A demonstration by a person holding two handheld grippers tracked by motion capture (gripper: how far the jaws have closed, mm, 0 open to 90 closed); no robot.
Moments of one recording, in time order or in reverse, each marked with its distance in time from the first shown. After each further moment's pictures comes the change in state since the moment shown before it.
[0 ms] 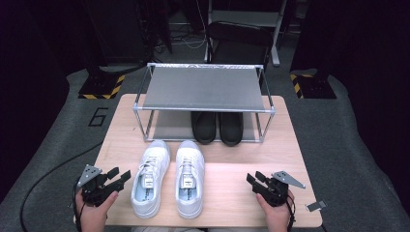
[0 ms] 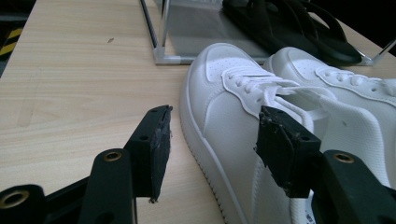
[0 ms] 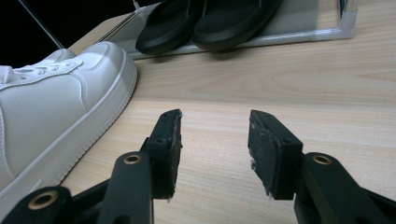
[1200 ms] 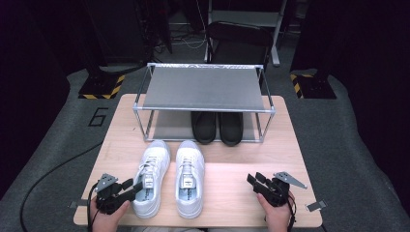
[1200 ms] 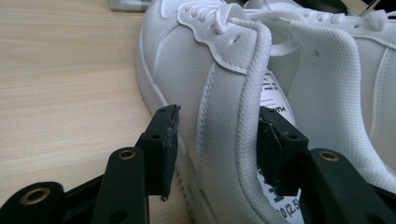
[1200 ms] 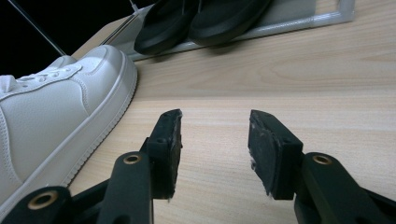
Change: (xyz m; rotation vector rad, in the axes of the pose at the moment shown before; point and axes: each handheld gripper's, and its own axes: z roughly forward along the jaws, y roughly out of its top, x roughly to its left) left arm -0.024 -0.028 0.016 0.125 -0.063 -0.024; right arm -0.006 -0.003 0.001 0.009 0.014 0.072
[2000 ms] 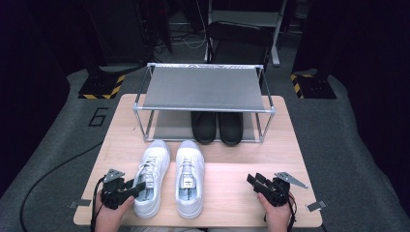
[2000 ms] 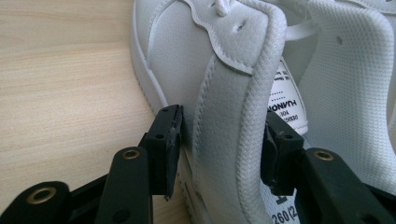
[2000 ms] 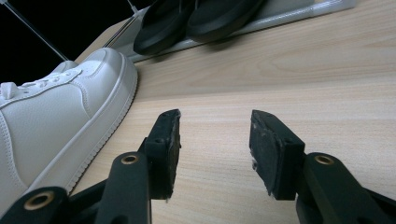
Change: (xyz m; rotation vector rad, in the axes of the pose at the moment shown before) left arm -0.004 0.013 0.012 0.126 0.033 0.010; right arm -0.005 -0.002 0.002 0.004 0.017 0.046
